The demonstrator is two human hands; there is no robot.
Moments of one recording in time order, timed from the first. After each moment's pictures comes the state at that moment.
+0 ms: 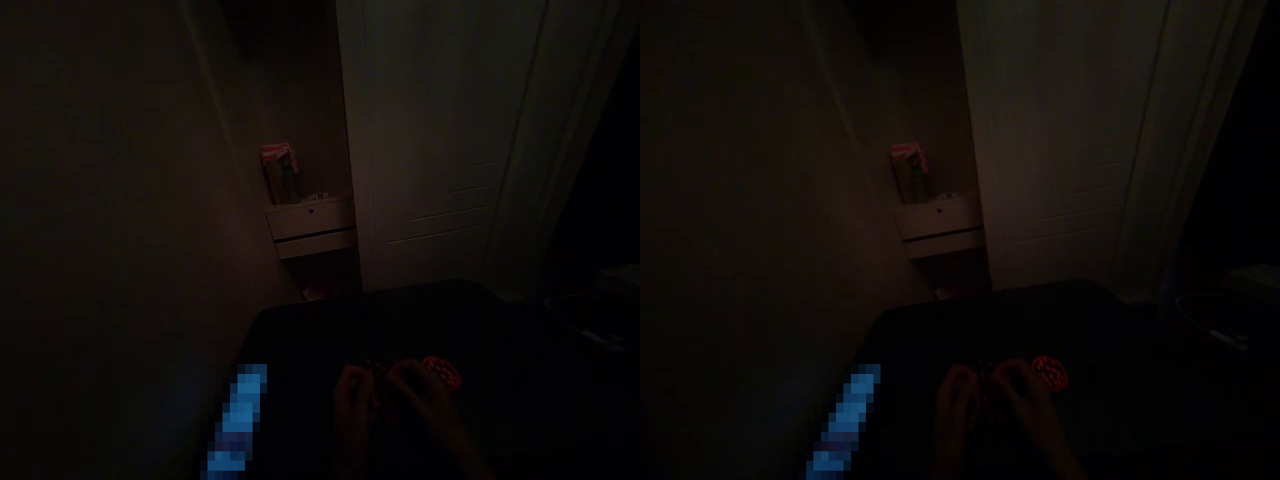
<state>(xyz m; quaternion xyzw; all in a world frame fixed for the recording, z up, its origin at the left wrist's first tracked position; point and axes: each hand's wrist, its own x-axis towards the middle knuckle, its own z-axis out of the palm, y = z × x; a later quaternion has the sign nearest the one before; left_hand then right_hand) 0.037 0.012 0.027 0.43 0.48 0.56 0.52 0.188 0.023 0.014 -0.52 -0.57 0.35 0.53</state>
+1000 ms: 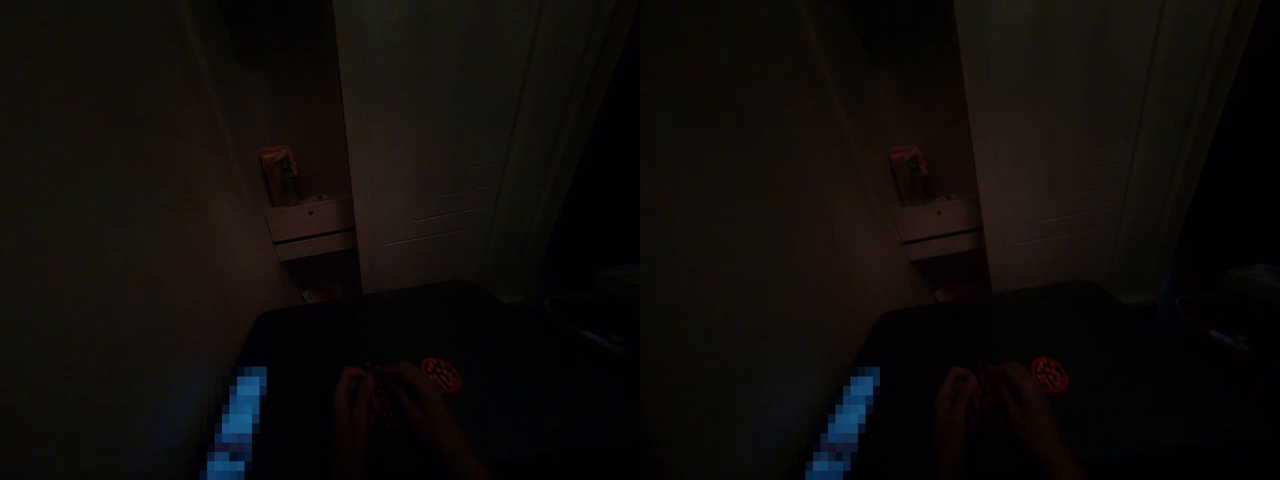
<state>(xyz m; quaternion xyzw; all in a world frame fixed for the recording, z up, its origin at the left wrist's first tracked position) 0.037 0.013 0.026 0.42 0.48 0.57 0.52 0.190 0.031 -0.006 -0.48 -0.66 0.27 0.51</state>
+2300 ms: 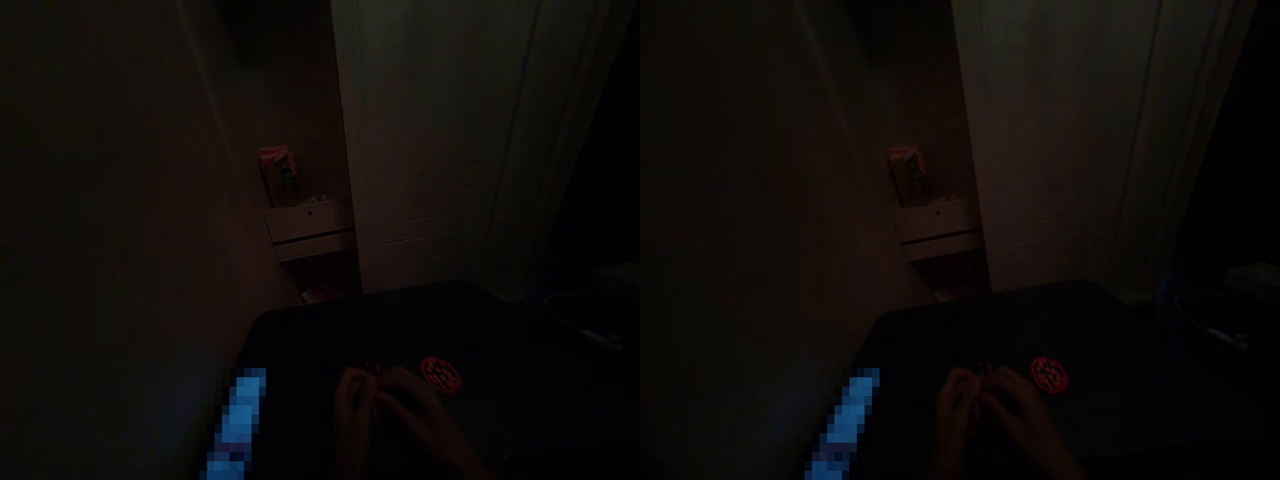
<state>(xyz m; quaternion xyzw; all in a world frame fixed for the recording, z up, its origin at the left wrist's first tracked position) 0.036 0.015 0.024 0.44 0.46 0.56 0.53 0.182 0.014 0.018 -0.42 -0.67 0.34 0.51</state>
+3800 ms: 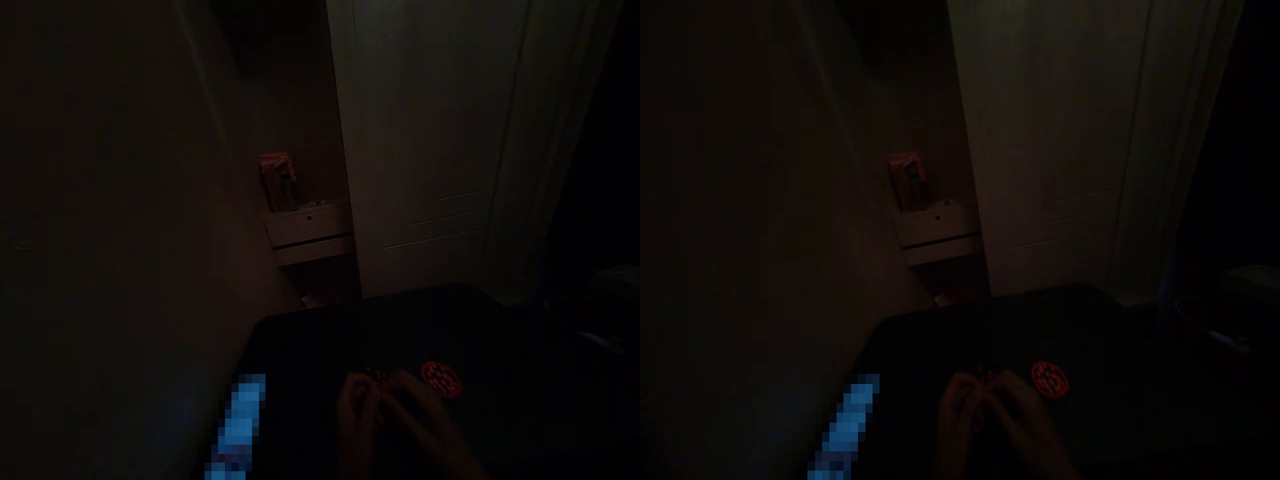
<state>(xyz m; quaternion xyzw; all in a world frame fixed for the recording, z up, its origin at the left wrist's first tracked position) 0.036 0.019 0.022 0.46 0.45 0.55 0.53 0.180 0.014 0.016 -0.43 -0.68 0.32 0.50</state>
